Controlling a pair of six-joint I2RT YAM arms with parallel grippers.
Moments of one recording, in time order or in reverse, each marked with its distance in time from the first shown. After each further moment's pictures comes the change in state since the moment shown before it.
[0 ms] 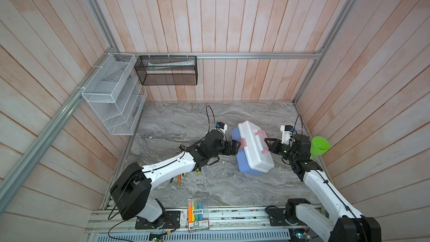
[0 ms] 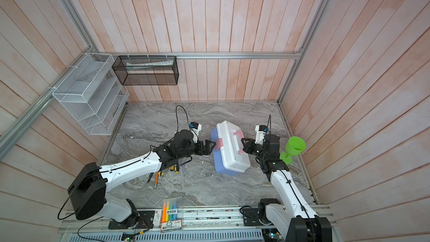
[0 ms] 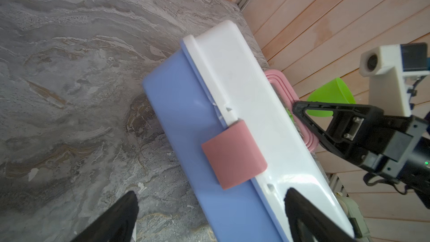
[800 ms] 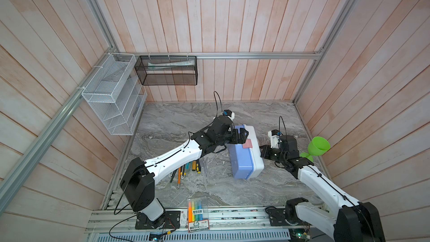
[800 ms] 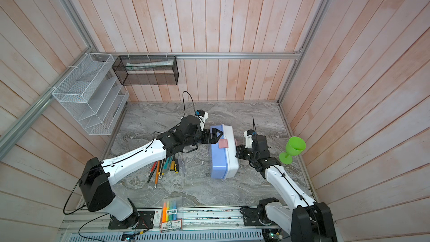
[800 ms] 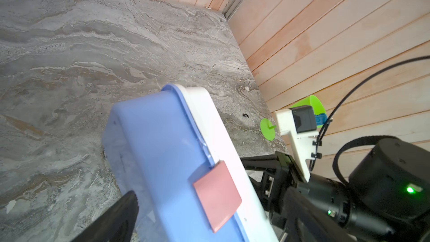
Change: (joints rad) left arm 0.000 0.121 0.370 -0.276 0.040 -0.028; right arm 0.184 0.094 0.031 -0.126 0.090 -0.035
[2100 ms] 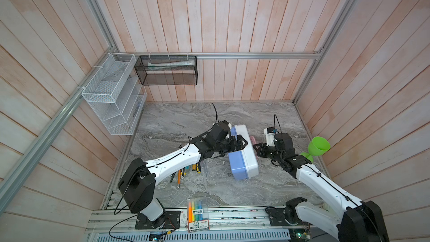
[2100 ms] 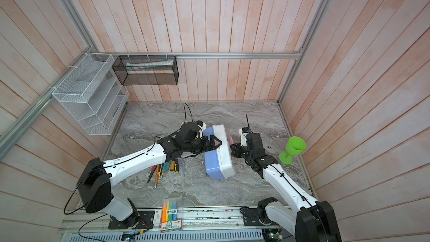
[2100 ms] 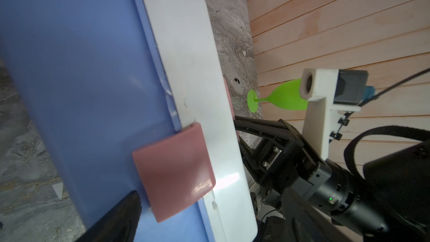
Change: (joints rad) left arm -0.002 -0.035 -0.160 0.055 0.185 -0.270; right arm 0.117 -0.006 0.052 -0.013 0.108 0.016
